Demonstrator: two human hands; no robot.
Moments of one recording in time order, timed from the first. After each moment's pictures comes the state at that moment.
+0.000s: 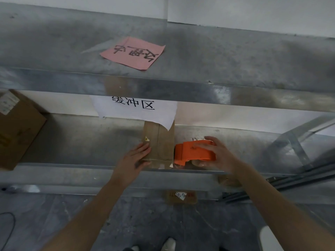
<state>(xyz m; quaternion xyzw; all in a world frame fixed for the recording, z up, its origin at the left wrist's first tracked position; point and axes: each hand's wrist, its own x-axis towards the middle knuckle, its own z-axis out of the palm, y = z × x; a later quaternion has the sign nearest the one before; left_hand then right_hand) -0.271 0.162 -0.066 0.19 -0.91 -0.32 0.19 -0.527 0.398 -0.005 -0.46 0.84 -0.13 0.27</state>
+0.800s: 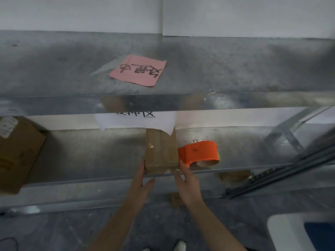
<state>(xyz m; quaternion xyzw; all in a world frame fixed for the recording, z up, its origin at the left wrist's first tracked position) -0.244 0.203 -0.061 0.30 -0.72 -0.61 0.12 -0.347 0.341 -0.010 -0.14 0.82 -0.48 0.27</state>
